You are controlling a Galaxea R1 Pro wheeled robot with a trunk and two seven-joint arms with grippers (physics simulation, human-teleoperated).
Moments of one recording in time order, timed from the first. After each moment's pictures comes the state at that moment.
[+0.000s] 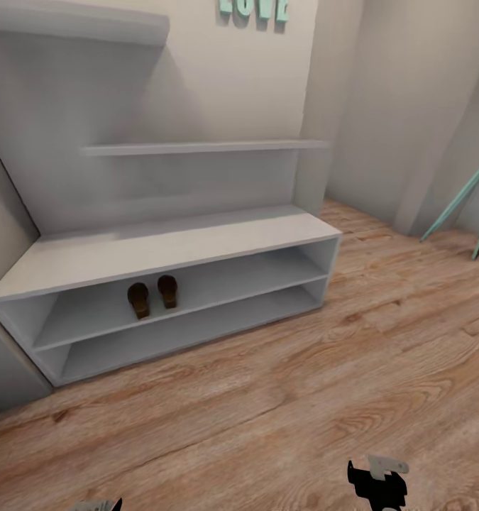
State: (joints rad) left arm -0.23 0.16 0.31 -0.27 -0.06 -0.49 -0.31; right arm -0.50 -0.09 -0.20 -0.03 0.15 -0.41 -0.23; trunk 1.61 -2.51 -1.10
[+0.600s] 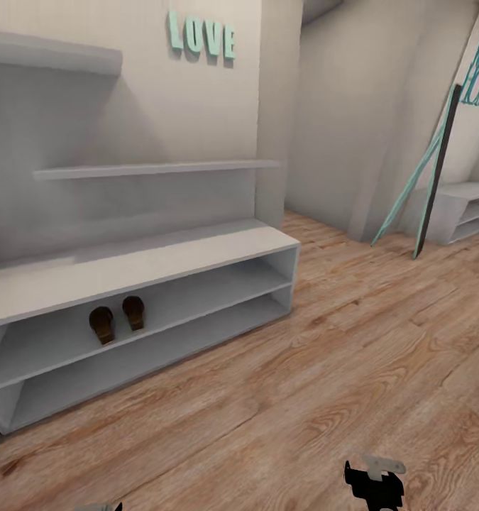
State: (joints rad) left arm -0.23 0.16 0.31 -0.26 -0.06 -0.49 -0.31; right arm -0.50 -0.08 -0.20 -0.03 0.15 -0.41 -0.22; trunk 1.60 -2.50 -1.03
